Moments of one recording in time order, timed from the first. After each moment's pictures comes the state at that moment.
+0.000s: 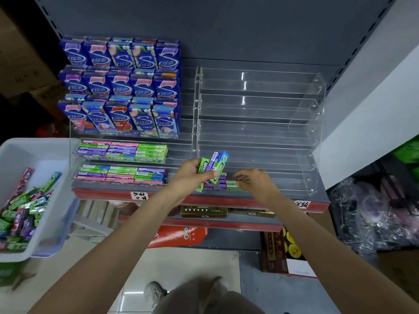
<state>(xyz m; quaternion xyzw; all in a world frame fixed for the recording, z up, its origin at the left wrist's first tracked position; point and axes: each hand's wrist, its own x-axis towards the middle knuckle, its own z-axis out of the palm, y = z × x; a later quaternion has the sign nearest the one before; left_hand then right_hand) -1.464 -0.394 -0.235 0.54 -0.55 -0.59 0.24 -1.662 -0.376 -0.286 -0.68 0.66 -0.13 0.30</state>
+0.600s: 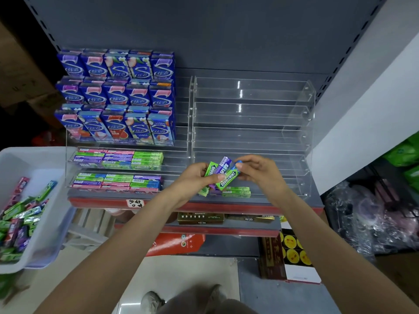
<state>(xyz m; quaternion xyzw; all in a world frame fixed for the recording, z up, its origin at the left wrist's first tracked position) -1.478 -0.398 -0.226 0.50 -0.56 -0.63 0.20 -1.664 -0.372 -0.236 -0.44 0.56 -0.46 0.53</state>
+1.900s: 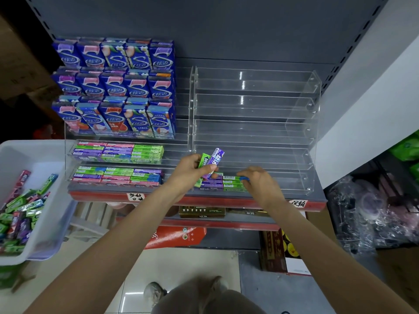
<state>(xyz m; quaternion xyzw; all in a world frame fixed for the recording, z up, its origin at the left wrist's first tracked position) -1.472 -0.402 -0.237 0.53 -0.54 -0.60 0.25 -1.670 -0.365 -0.285 -0.71 0.68 -0.10 0.16</state>
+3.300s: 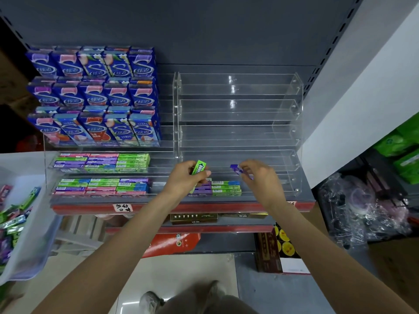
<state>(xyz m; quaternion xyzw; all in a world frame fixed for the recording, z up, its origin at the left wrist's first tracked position) -1.493 -0.408 -0.244 0.57 -0.55 -0.55 0.26 -1.692 -0.363 -0.270 -0.65 0.70 -0.26 0.15</state>
